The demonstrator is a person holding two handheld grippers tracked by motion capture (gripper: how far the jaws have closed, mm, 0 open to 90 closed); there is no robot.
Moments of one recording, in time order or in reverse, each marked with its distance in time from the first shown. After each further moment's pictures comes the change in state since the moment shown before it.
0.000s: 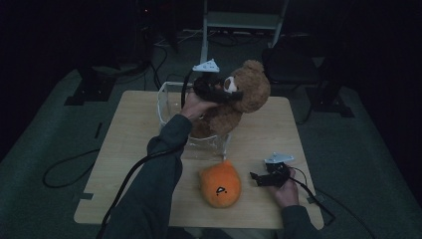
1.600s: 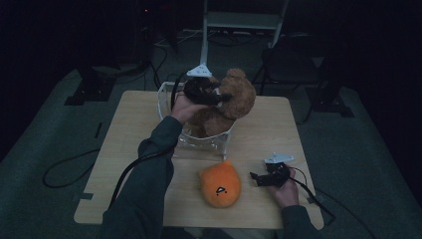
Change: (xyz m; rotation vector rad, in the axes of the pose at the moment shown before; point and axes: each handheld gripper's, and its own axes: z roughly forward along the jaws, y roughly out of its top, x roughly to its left) left arm 0.005 -0.015 -0.022 0.103 0.116 0.066; right arm 0.000 0.000 0.000 0.000 -0.001 0.000
